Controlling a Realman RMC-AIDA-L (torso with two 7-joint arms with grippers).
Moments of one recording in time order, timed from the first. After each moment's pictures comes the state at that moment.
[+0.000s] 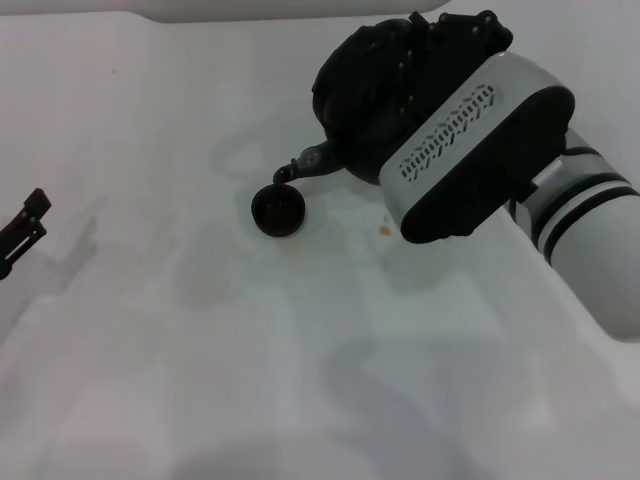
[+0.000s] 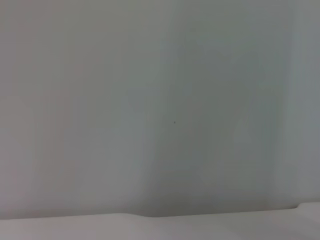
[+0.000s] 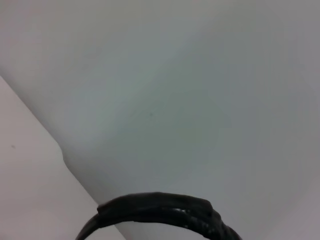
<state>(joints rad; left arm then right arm) -0.06 -2.07 -2.22 -0.38 1.09 -1.34 2.41 0.12 2.02 0.73 1.52 -1.25 -0.53 -2.19</state>
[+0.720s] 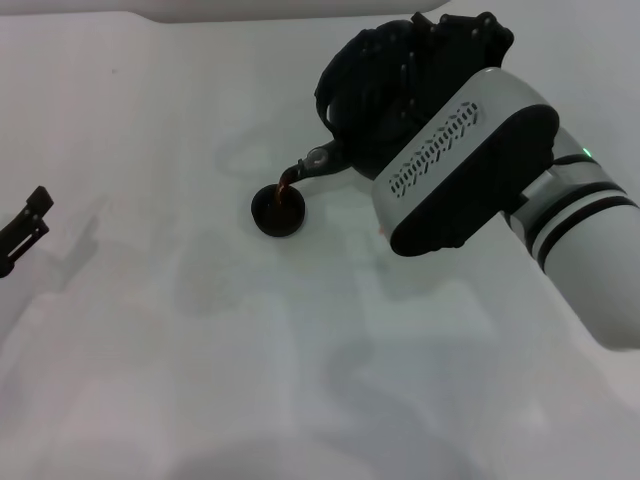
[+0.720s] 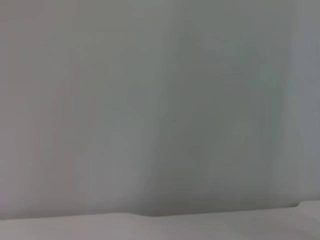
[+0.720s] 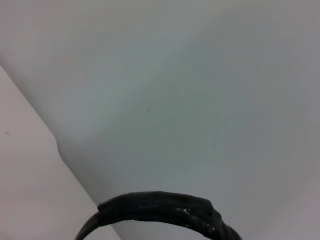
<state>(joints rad) -0.07 -2.07 -2.22 -0.38 1.10 -1.33 2.41 0.13 2.02 0.68 1.50 -1.29 -0.60 -2.19</state>
